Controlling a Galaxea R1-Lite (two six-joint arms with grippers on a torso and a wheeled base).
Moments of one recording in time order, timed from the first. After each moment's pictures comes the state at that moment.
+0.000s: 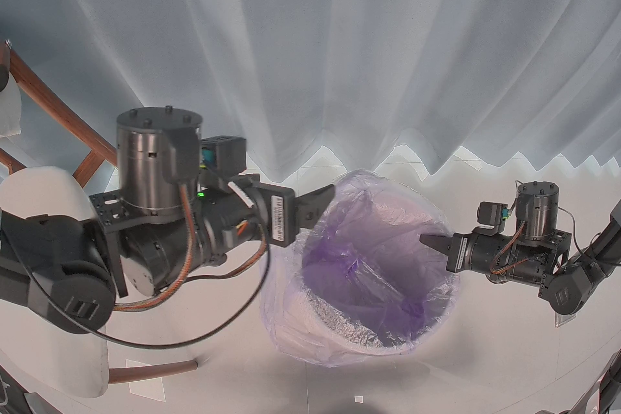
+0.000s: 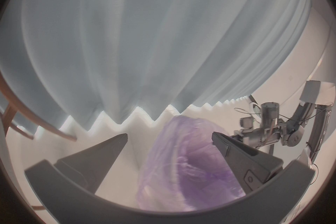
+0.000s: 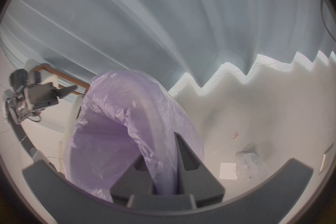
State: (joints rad) left arm -0.74 1.67 -0.88 -0.55 0.17 -0.19; right arm 0.22 1.85 -0.54 -0.91 0.30 0.32
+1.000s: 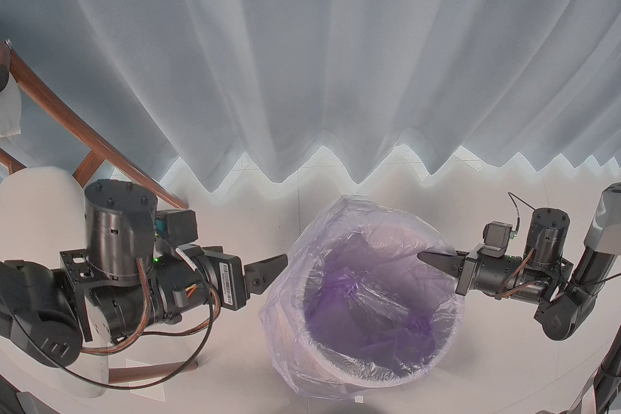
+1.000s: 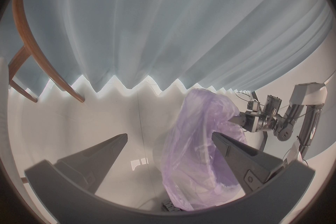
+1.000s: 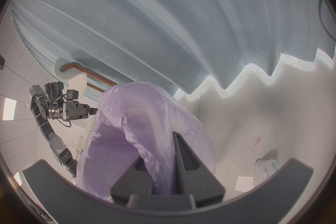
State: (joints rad) left arm -0.67 1.56 -0.60 -0.54 0.10 -0.35; right arm 0.15 2.00 -0.34 -1.41 0.59 0.32
